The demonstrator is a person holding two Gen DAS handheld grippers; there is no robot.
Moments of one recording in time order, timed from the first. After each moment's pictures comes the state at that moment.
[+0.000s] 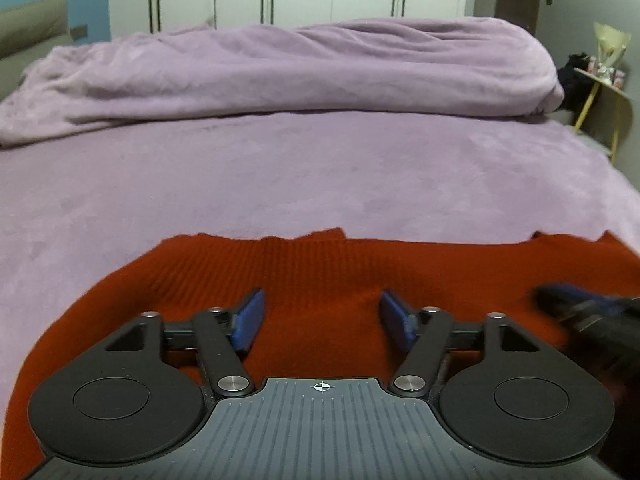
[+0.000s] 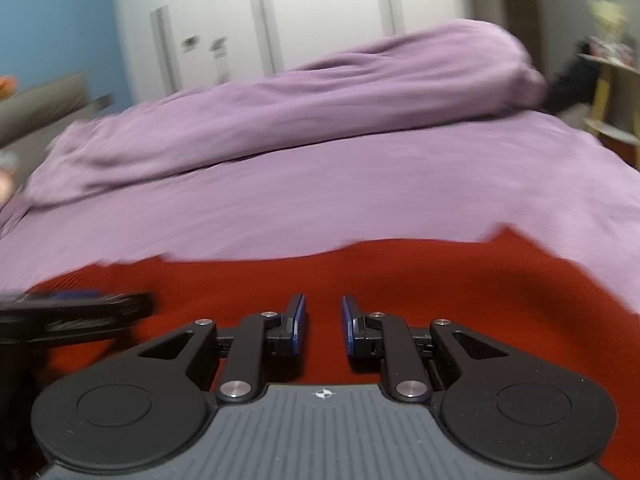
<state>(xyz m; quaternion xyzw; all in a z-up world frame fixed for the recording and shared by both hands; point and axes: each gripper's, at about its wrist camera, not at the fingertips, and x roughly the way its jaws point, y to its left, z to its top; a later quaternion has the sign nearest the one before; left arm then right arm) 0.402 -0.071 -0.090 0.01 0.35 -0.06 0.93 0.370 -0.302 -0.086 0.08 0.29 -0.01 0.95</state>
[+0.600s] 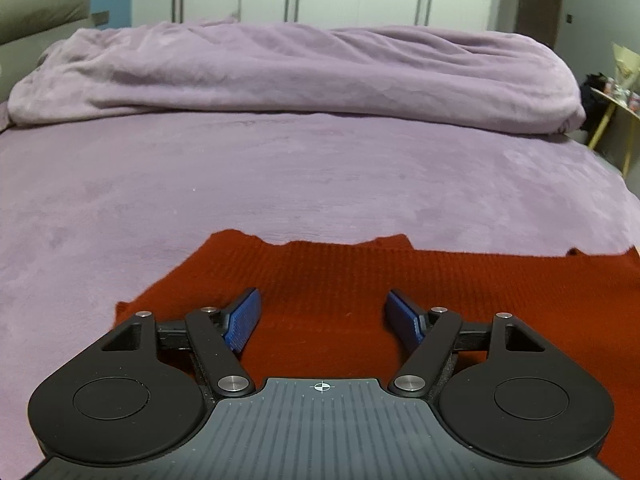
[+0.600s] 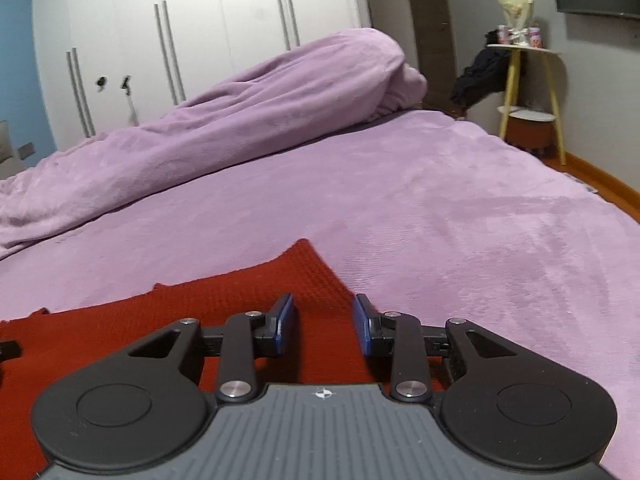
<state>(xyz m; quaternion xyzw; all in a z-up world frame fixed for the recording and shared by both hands) 0.401 -0.032 -0.091 -0.01 0.35 -0.05 0.94 0.351 -0.398 -0.084 0.11 0.26 -0.13 0.95</state>
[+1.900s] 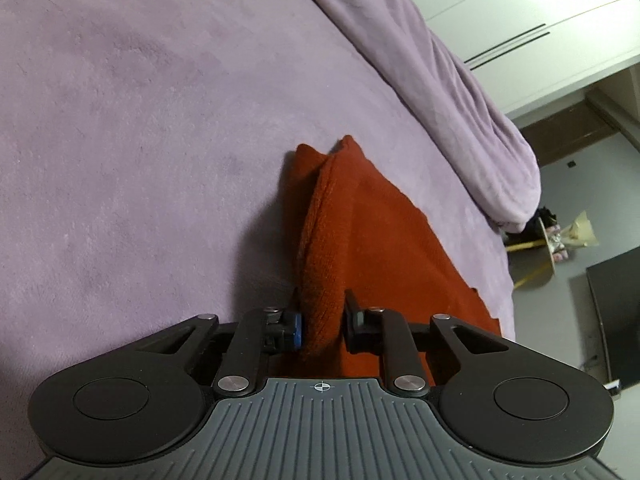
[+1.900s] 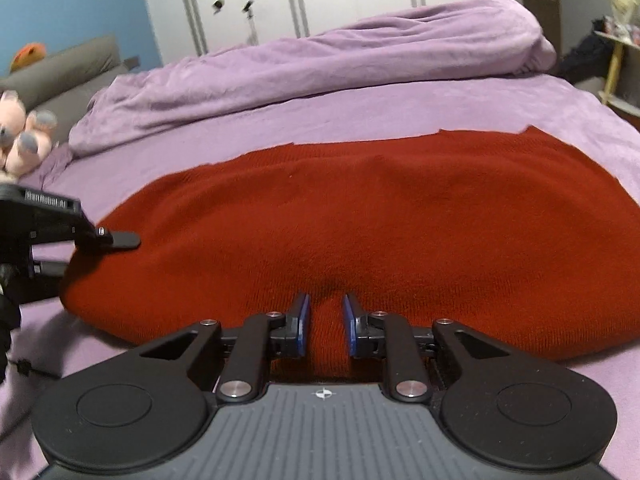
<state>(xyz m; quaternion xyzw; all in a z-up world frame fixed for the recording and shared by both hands) 0.322 0.130 -0.107 -0.38 0.44 -0.11 0.81 0.231 -0.185 -0.084 0.06 0.35 0.04 0.93</state>
